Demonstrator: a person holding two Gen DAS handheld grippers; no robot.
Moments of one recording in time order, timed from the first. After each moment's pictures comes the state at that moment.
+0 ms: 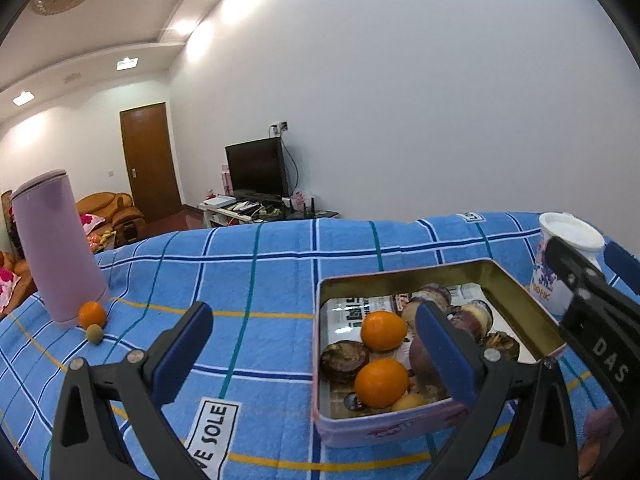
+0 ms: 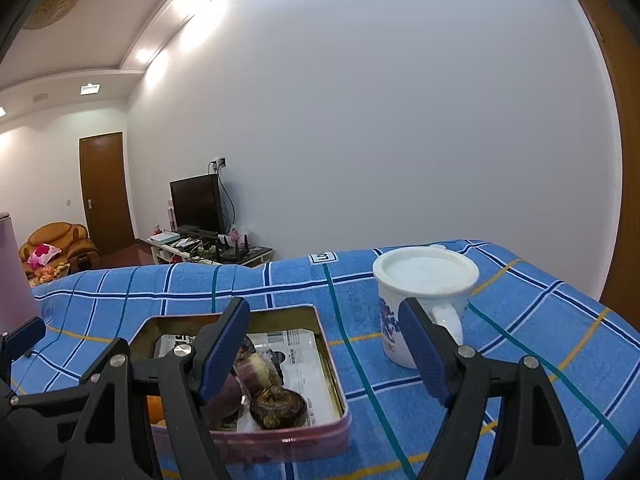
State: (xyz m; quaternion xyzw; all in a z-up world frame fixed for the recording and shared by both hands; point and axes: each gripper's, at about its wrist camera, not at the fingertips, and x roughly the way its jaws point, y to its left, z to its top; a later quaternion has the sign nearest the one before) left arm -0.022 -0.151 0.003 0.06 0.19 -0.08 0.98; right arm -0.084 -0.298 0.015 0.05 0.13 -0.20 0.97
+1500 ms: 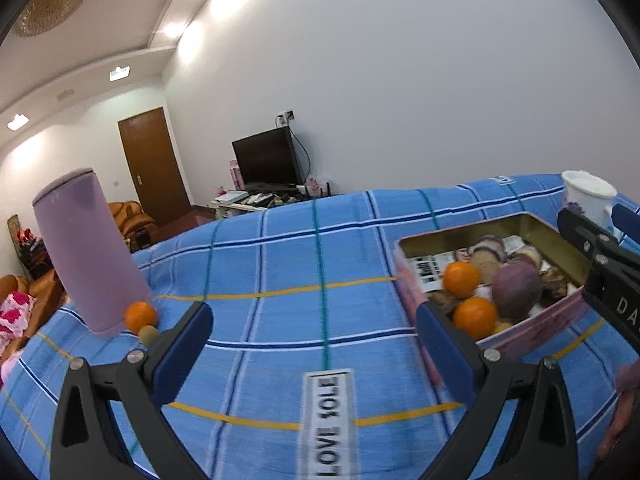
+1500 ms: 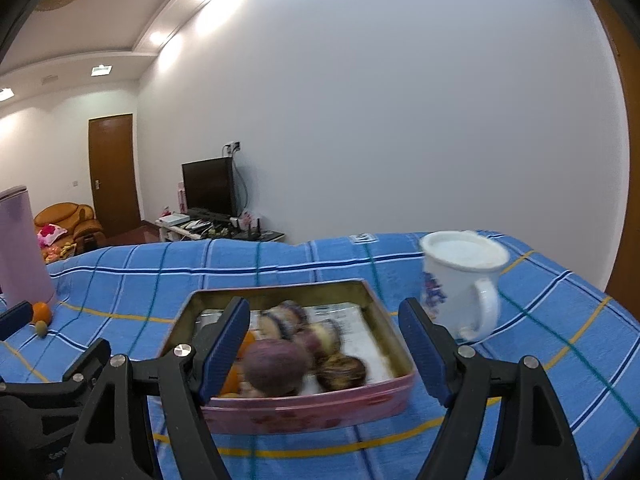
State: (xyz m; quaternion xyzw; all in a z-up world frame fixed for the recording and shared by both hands) left arm -0.022 -0.079 -0.004 0.12 0.20 -0.07 0.97; right arm -0.077 -0.238 0.012 0.04 0.16 -0.18 0.97
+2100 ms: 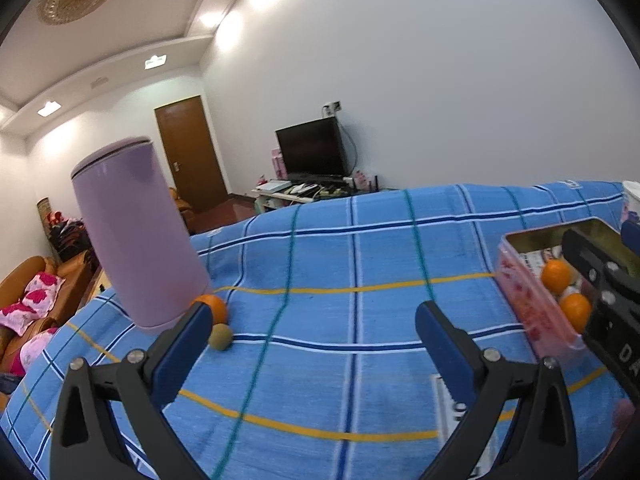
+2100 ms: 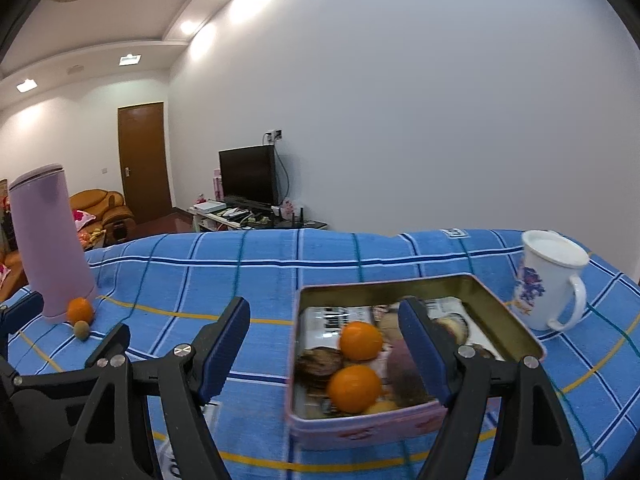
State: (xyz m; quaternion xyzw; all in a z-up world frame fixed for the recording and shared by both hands) left arm 0.015 -0.003 -0.008 0.10 0.22 0.00 0.97; right arm -0.031 -0.150 0.004 0.03 0.18 -0.12 0.98
